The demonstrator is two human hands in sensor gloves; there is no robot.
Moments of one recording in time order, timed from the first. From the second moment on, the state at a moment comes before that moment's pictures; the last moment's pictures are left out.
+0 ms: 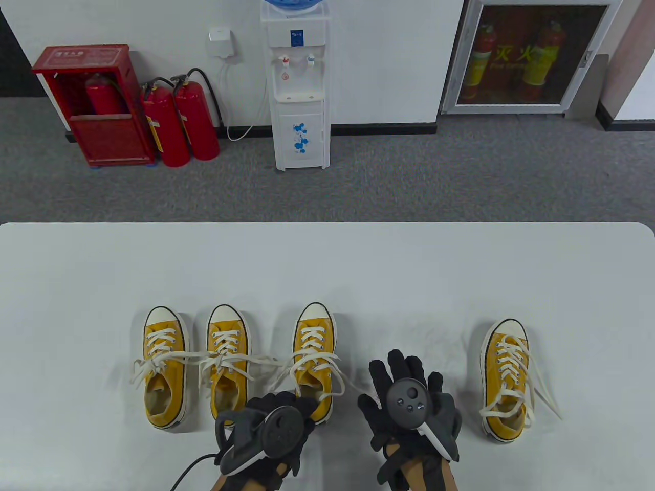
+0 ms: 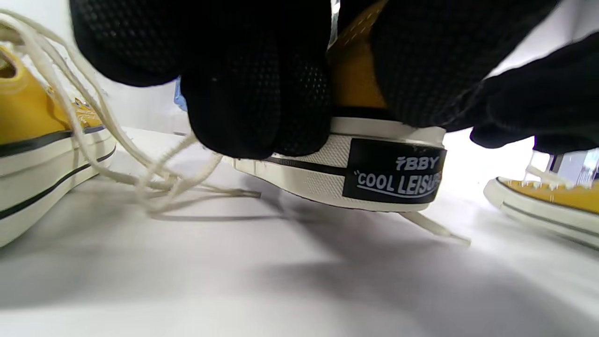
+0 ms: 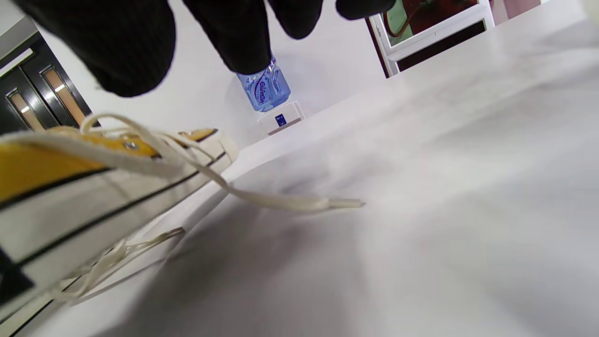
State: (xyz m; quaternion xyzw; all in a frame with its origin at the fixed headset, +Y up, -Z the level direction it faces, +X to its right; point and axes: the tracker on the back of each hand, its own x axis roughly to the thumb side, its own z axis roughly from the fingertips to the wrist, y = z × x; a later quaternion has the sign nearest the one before) left_hand -0.124 -0.721 -0.233 0.03 -0.16 0.09 0.98; right_hand 0.114 -0.728 -0.255 0.01 0.00 0.97 0.23
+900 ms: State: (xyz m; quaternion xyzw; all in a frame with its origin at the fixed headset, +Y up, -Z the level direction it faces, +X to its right) left_hand -0.124 -0.740 -0.239 -0.05 -0.19 0.07 0.98; right_hand 0.109 -0.730 -0.254 0.02 0.01 0.98 0.22
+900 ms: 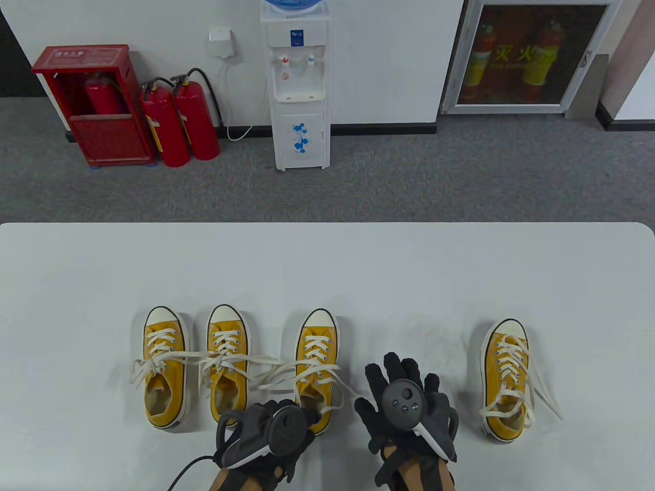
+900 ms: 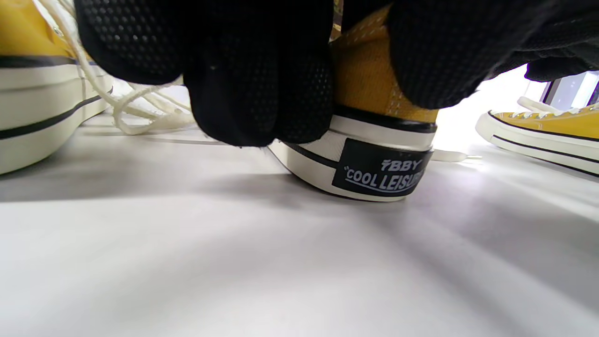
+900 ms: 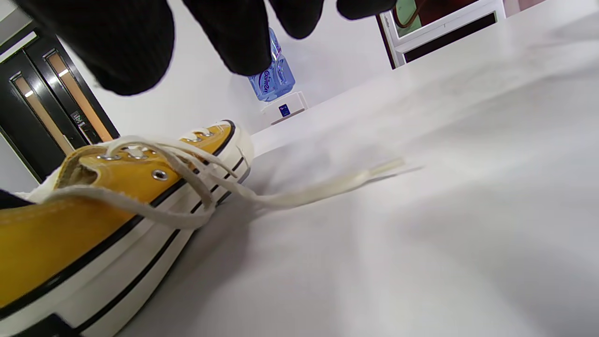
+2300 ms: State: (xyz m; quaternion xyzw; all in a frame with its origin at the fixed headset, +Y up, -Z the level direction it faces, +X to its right) left_hand -0.136 -0.696 -0.310 -0.08 -0.07 0.13 0.99; right_hand 0.112 -0.733 -0.256 0.01 0.01 0.97 0.23
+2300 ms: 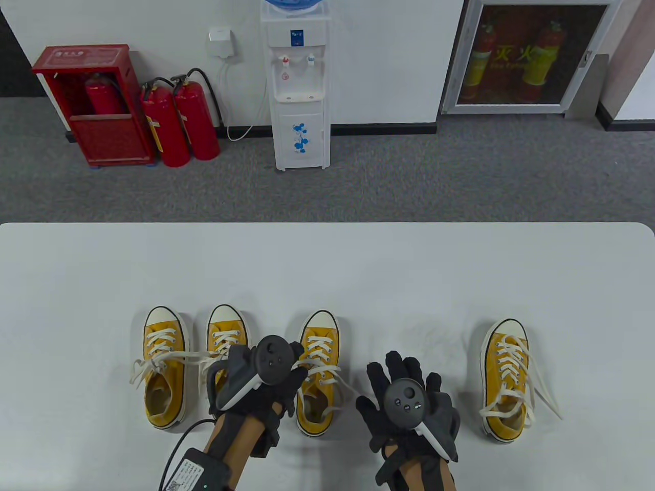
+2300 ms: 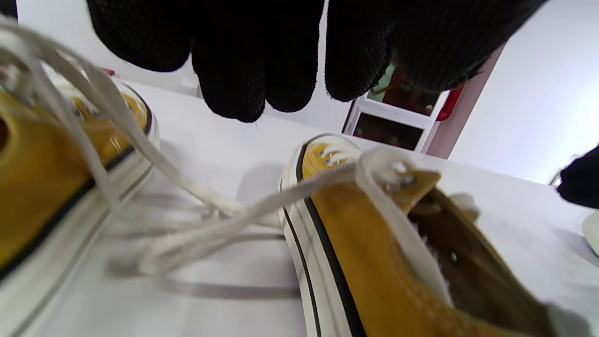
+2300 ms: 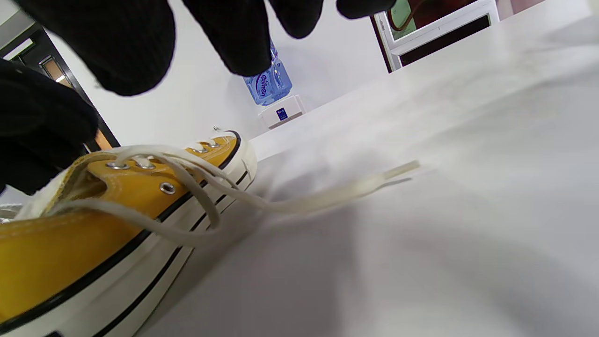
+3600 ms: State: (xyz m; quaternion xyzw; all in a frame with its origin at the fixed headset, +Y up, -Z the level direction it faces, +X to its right) left_hand -0.217 -0.684 -0.287 -0.02 -0.06 0.61 0.79; right_hand 0.114 -0.734 -0.257 0.01 0.01 0.97 0.23
